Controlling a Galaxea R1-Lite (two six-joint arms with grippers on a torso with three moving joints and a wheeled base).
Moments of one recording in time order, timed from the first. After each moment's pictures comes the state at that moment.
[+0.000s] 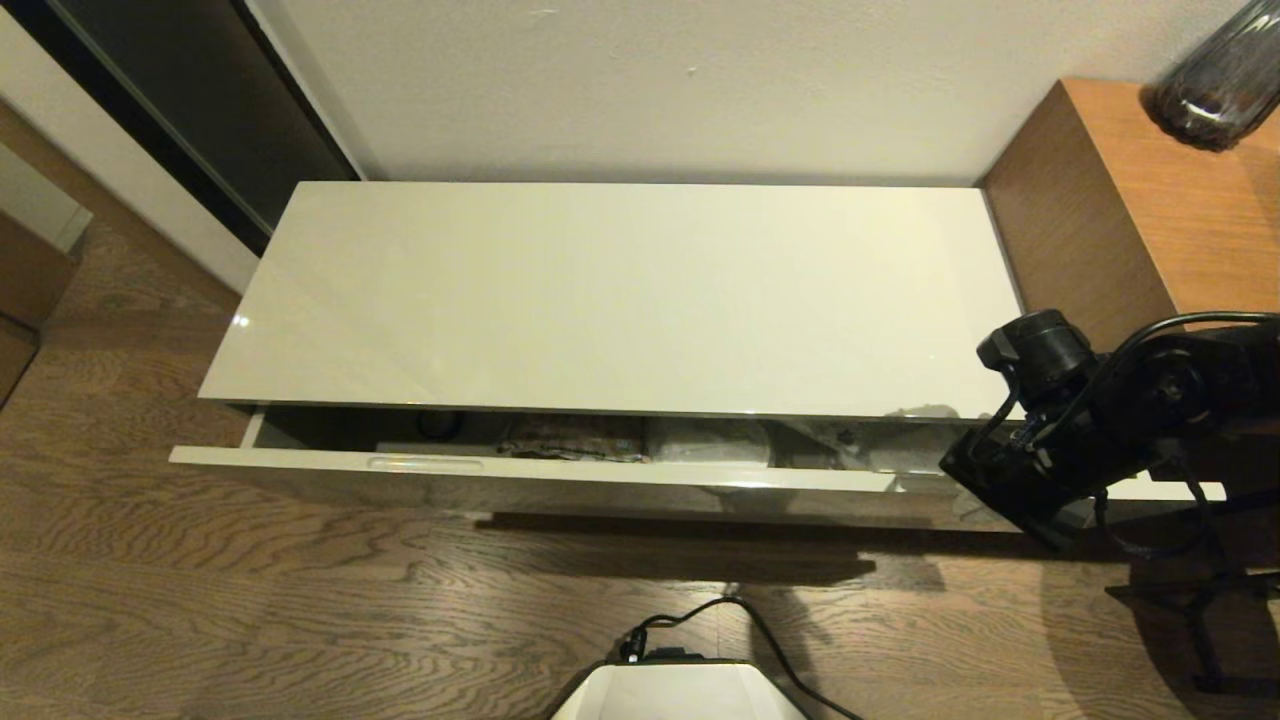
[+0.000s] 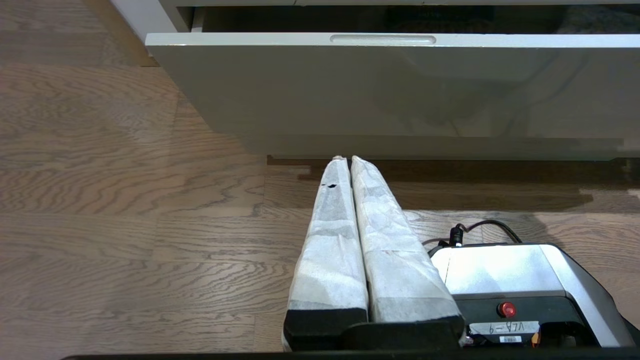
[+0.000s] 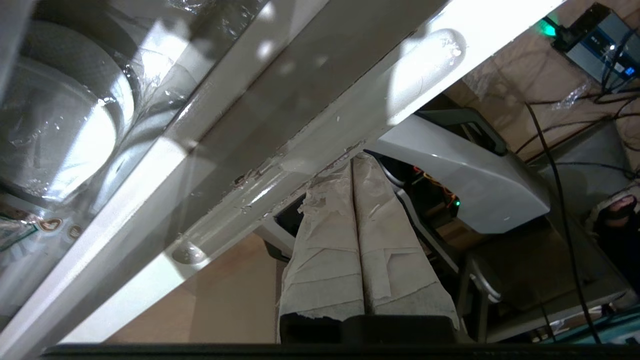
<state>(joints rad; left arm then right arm) 0.00 0.00 0.00 0.00 -0.01 0.01 0.17 1.89 -1.16 0.35 -0.07 0.96</state>
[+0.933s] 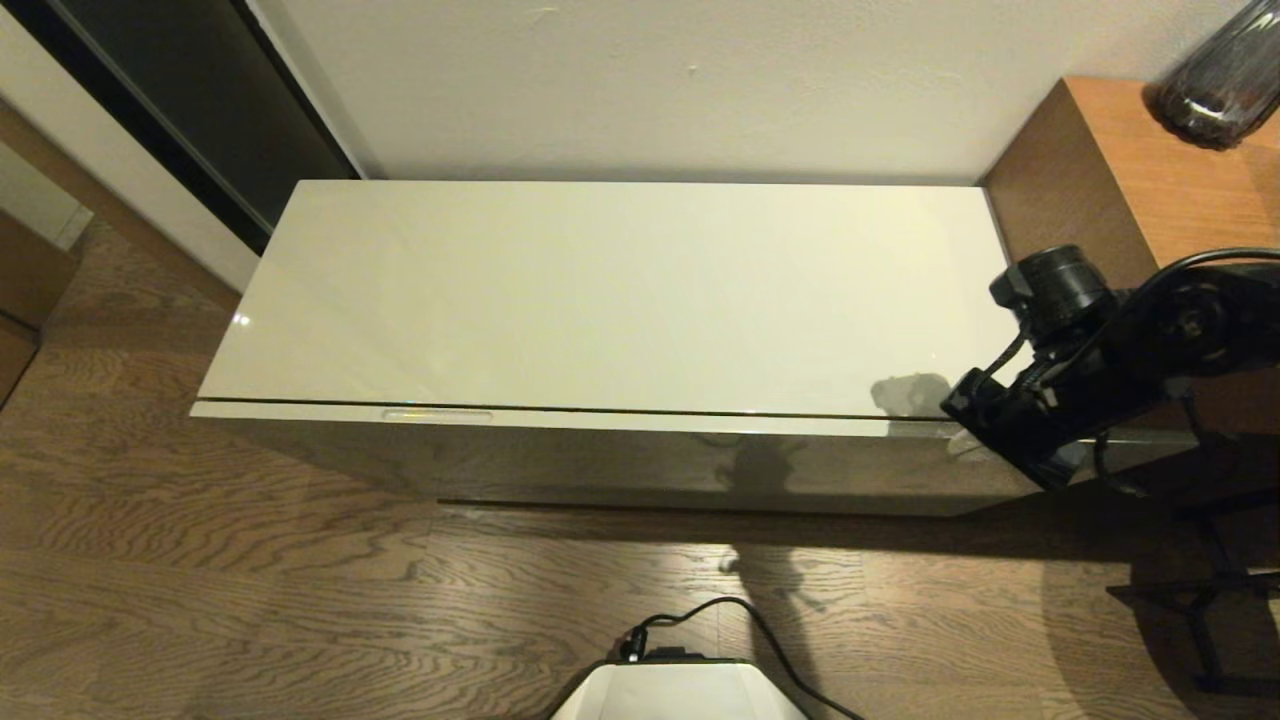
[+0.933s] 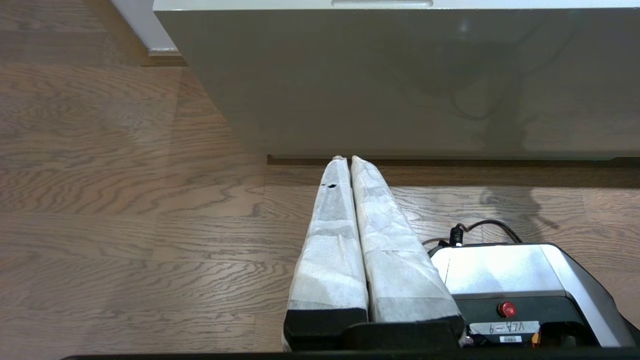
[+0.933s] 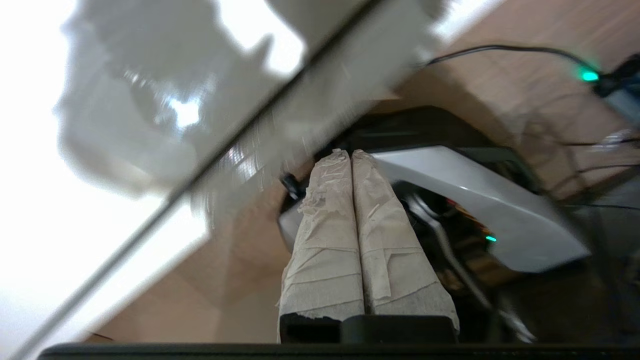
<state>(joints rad) 0.00 0.00 0.00 0.00 -0.01 0.01 0.17 1.85 -1.34 0.46 -0.08 0.93</state>
